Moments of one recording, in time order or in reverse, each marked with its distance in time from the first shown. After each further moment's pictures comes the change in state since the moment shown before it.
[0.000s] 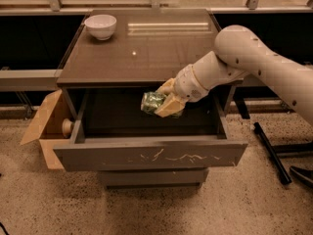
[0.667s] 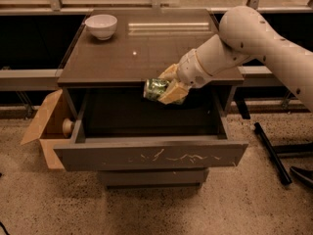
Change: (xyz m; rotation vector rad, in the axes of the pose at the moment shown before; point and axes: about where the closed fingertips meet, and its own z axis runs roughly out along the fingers) arm -0.017 -0.022 -0.028 0.044 0.022 -0.064
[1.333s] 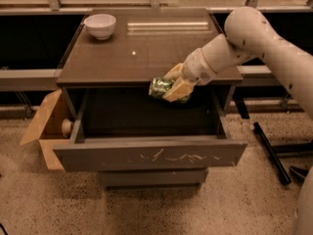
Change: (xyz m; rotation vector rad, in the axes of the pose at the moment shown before) arm 0.025 -0.019 0.001 -0.044 -0.033 0.073
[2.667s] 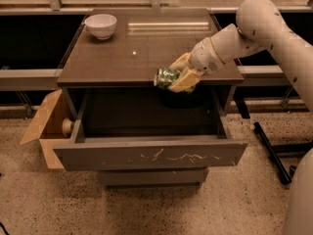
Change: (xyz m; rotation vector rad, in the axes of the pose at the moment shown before) arm -0.007 -0.022 -0.028 0.028 -0.049 -0.037
